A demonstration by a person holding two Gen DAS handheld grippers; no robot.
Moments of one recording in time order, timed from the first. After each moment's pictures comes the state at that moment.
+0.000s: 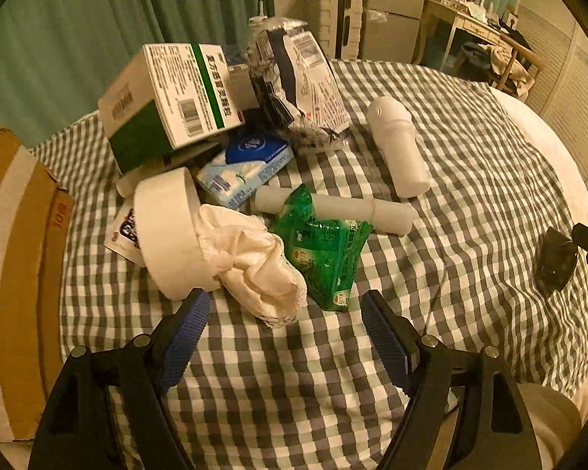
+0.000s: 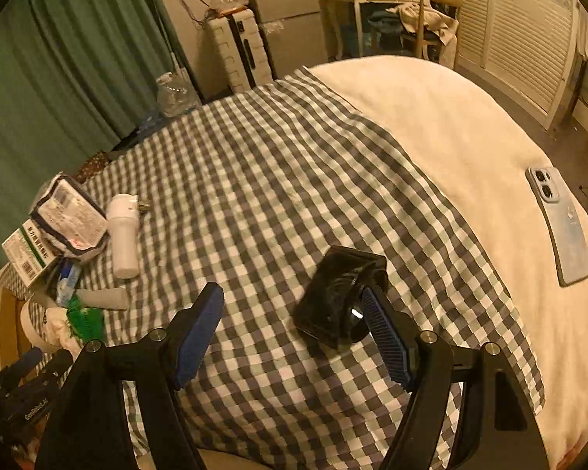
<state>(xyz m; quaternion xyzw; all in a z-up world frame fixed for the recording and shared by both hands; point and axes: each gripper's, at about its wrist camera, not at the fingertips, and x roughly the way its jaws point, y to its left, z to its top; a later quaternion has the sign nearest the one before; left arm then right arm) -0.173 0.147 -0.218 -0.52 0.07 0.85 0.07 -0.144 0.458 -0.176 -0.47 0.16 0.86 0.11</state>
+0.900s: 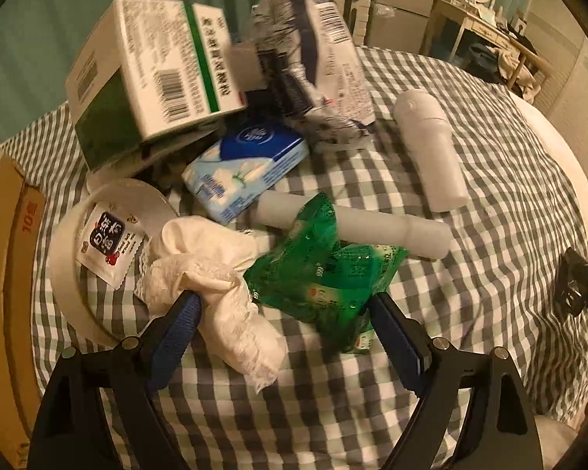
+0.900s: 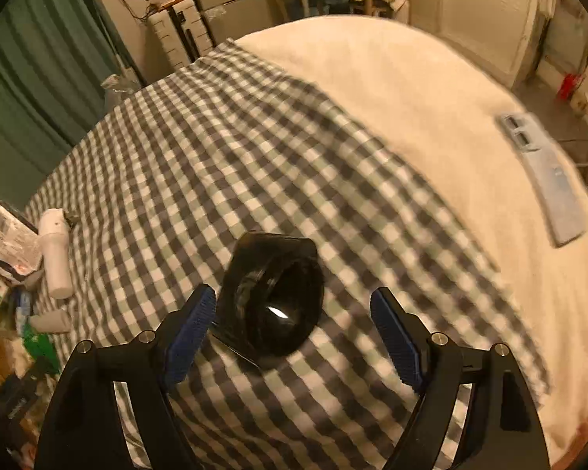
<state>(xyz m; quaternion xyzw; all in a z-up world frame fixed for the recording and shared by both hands) -0.214 0.140 -0.247 -0.53 0.04 0.84 0.08 -0.149 0.497 -0.225 -0.50 0.21 0.82 0.16</state>
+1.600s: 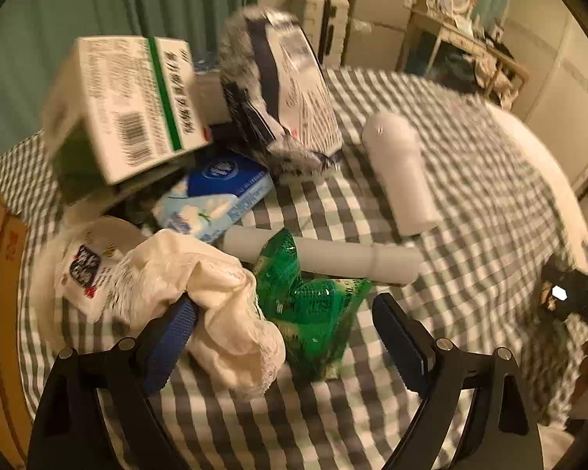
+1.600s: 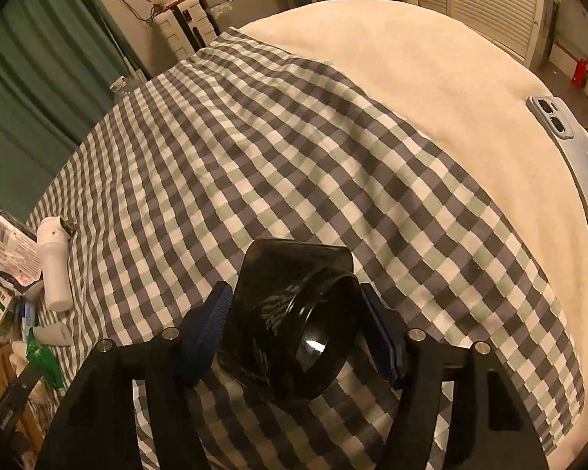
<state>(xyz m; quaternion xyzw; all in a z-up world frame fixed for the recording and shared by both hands) -0.227 0.157 -0.245 -0.51 0.05 0.85 0.12 -0.159 0.502 -0.243 -0.49 0.23 0.83 0.15</state>
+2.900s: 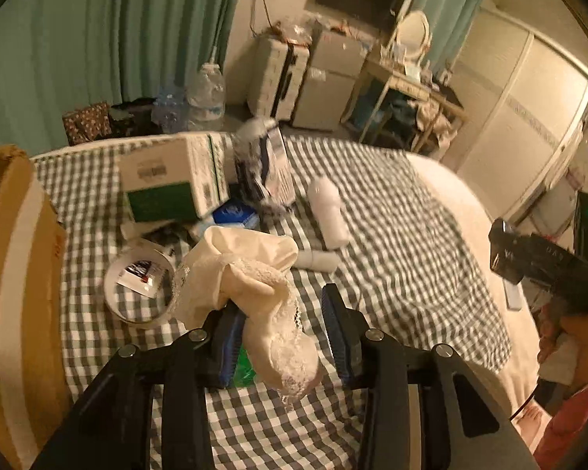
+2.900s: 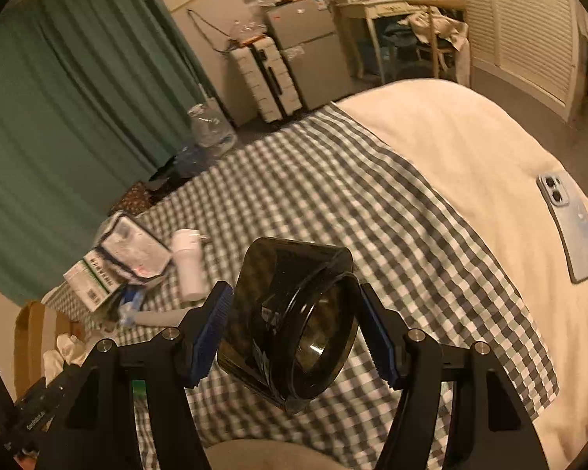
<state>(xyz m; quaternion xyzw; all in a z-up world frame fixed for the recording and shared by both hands) -0.138 0.064 -0.121 -0.43 -0.04 0.87 0.21 -0.122 0.436 -0.115 -0.41 0.21 0.89 0.05</state>
